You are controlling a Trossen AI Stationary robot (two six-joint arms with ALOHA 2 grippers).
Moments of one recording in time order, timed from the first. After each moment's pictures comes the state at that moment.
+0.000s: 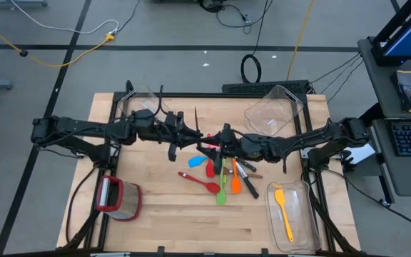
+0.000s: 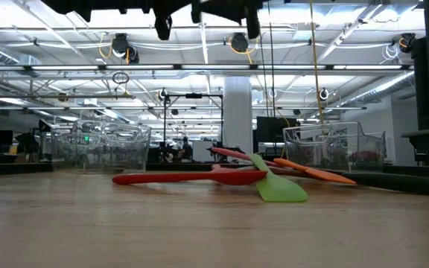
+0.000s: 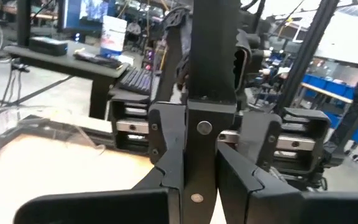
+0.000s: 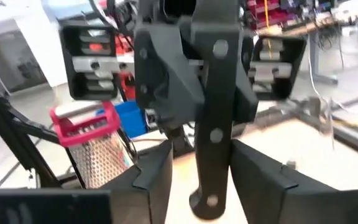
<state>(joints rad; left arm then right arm) 0.11 1.24 0.80 0.47 0.22 -0.26 0.15 1.53 1.03 0.43 0.30 0.31</state>
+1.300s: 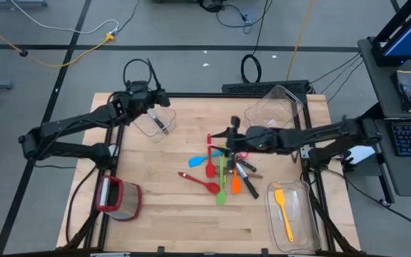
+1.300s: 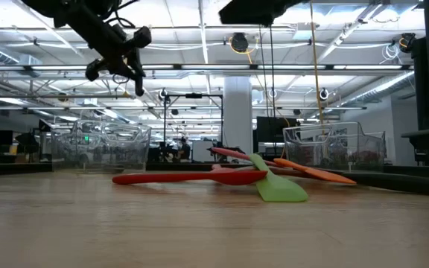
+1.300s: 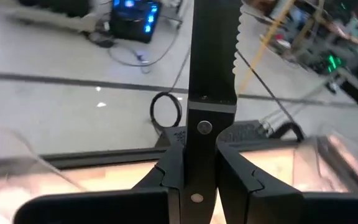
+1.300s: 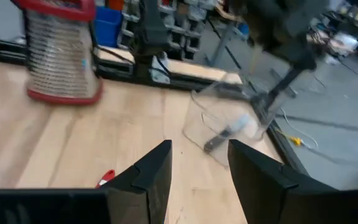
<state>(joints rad) 0.51 1.06 0.80 -0.15 -0.47 -0.69 0.08 1.38 1.03 0.05 0.24 -0.18</state>
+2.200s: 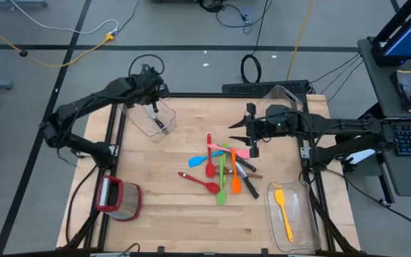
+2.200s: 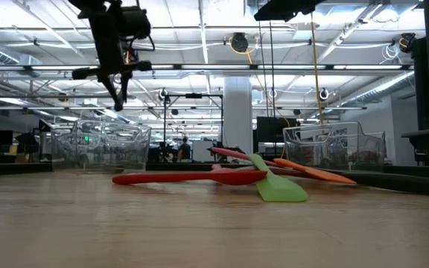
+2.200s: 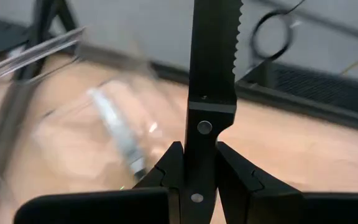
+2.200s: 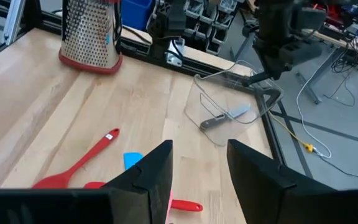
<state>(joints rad) 0.68 1.37 1.20 -0.91 -0.35 -1.05 -0.09 1.14 1.03 -0.26 -0.03 -0.34</state>
